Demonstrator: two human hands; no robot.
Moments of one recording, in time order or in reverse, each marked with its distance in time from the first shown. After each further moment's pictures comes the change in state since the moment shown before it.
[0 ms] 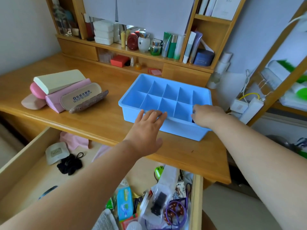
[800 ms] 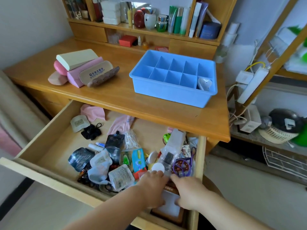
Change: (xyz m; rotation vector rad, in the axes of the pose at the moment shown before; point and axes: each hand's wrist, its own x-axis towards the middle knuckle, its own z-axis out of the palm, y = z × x) left_hand -0.190 0.090 0.076 -0.040 -0.798 0.019; right_hand -0.224 -0.078 0.199 0.105 -0.410 -0.418
